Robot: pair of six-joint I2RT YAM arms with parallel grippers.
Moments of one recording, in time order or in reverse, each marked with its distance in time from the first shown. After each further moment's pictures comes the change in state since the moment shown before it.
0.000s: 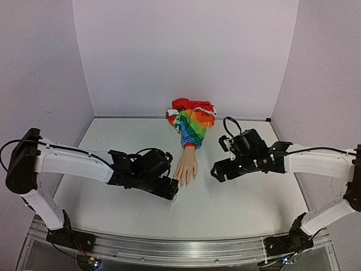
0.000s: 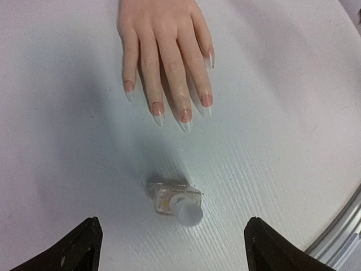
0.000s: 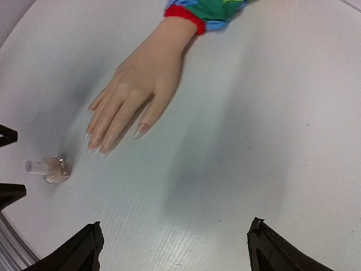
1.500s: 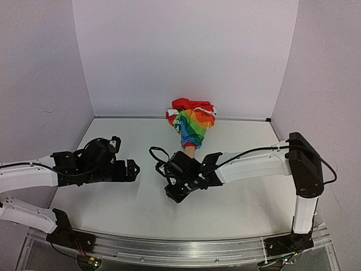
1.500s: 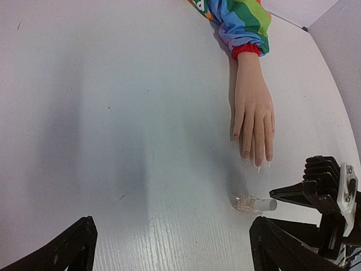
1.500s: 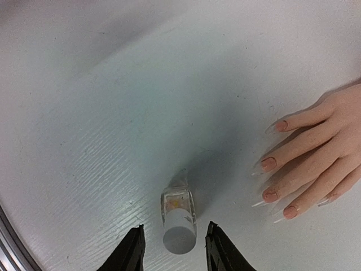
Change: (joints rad) left arm 0.220 -0.605 -0.351 -0.032 -0.095 -0.086; right arm 0.399 0.616 0.484 -0.023 0.080 -0.101
